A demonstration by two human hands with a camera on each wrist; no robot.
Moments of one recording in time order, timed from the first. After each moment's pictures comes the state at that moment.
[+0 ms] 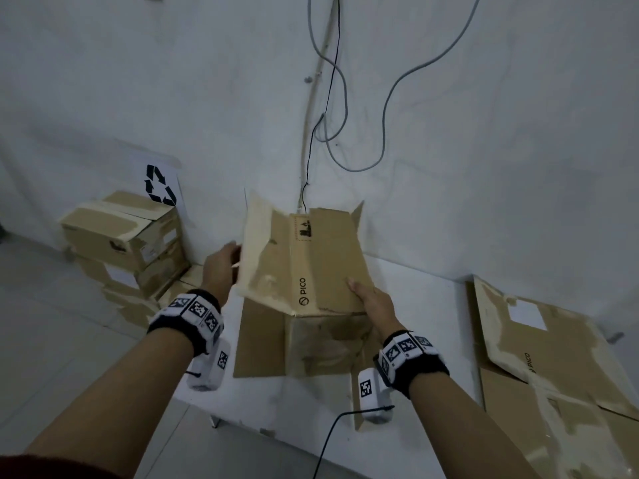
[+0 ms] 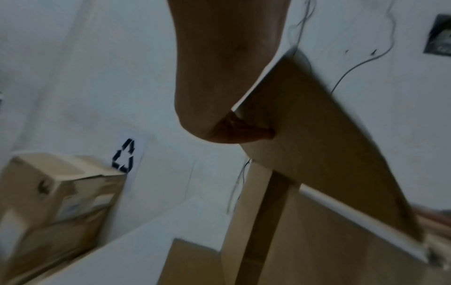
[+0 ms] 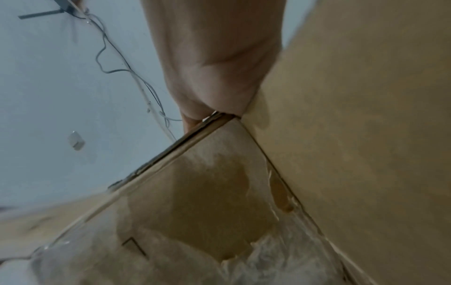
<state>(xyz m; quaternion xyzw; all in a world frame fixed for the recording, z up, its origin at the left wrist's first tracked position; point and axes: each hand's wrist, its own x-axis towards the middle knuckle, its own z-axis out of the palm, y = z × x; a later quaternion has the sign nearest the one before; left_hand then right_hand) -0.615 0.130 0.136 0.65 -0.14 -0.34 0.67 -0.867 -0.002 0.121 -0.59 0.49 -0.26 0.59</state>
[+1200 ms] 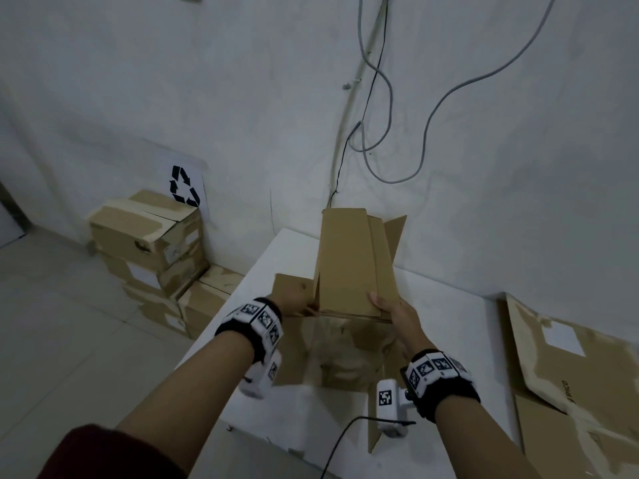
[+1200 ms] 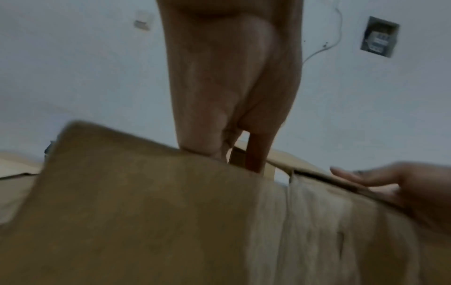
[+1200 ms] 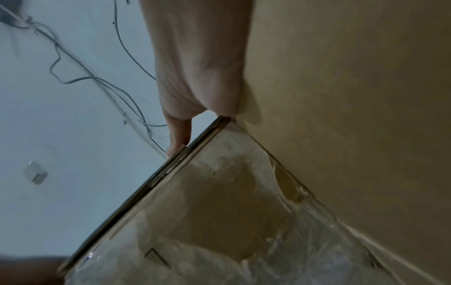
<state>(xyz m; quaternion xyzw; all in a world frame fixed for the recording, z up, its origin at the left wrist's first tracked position) -0.632 0.090 0.135 0.75 -0.32 -0.50 0.31 -0.829 -0.008 0.118 -0.53 0.51 -0.26 0.62</state>
